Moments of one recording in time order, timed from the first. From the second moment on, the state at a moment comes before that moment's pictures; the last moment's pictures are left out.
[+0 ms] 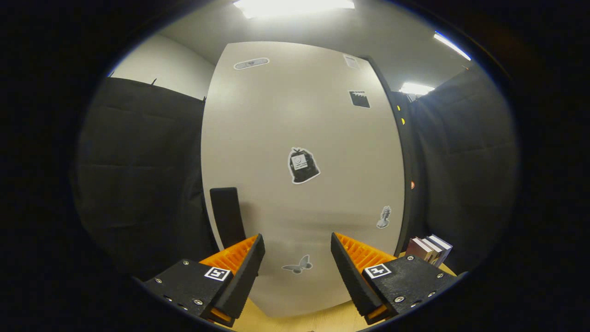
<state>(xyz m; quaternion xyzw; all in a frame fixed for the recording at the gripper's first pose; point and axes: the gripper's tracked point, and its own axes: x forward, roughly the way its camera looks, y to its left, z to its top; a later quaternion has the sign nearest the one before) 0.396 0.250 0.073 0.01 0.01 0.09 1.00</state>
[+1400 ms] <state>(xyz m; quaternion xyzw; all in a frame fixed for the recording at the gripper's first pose) 0.243 0.142 0.034 0.01 0.02 0.01 1.00</state>
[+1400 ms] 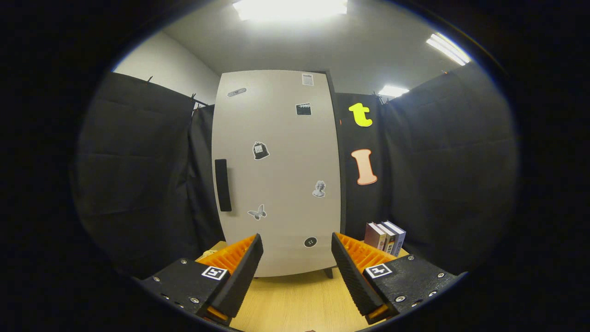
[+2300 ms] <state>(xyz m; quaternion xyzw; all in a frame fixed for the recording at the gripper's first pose) 0.192 0.124 -0.009 0.00 0.04 0.00 1.00</state>
